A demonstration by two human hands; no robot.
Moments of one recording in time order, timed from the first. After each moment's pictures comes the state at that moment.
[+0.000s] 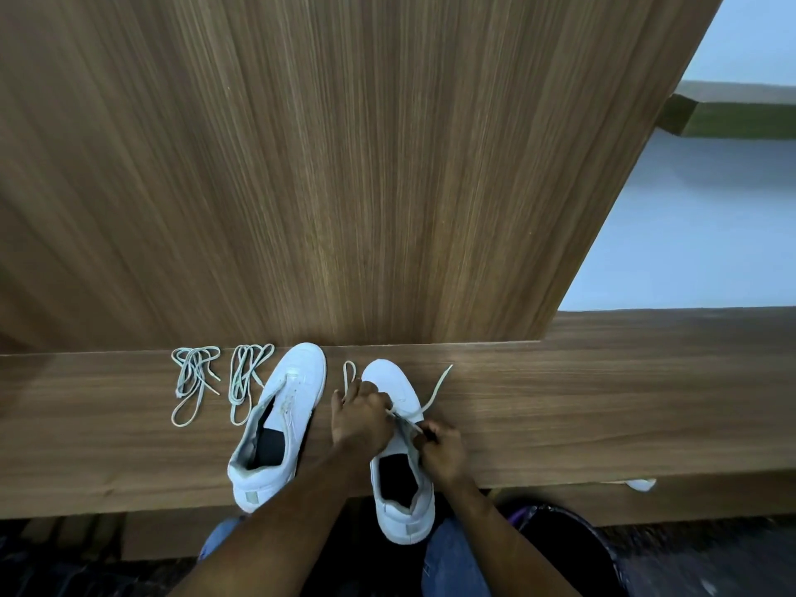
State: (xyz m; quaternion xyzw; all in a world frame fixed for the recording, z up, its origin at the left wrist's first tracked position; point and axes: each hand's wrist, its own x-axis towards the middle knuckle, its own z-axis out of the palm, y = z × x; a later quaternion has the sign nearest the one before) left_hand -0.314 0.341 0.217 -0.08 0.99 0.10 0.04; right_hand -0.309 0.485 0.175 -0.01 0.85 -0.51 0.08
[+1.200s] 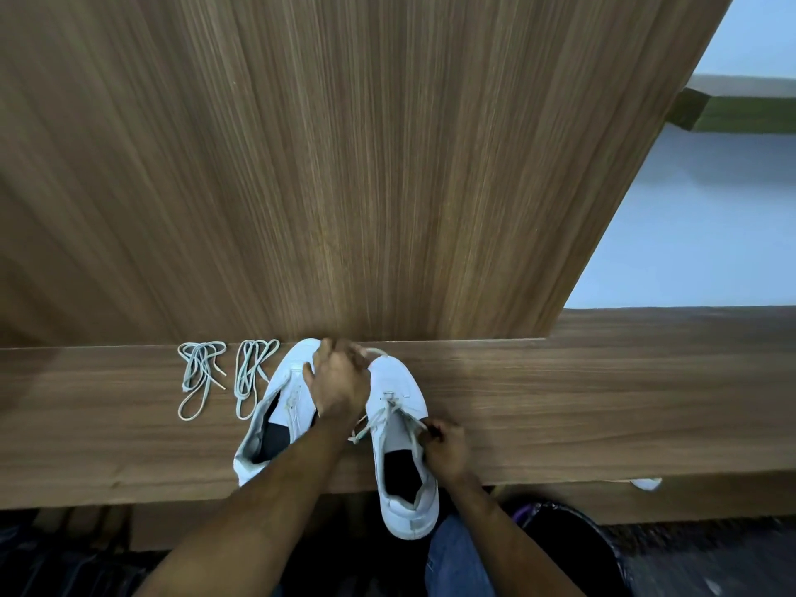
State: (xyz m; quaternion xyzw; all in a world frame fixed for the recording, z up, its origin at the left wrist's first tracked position) left_hand -0.332 0.314 0.254 -0.25 0.91 0.29 -0.15; right_hand -0.308 0.484 0.173 0.01 0.85 -0.52 0.08
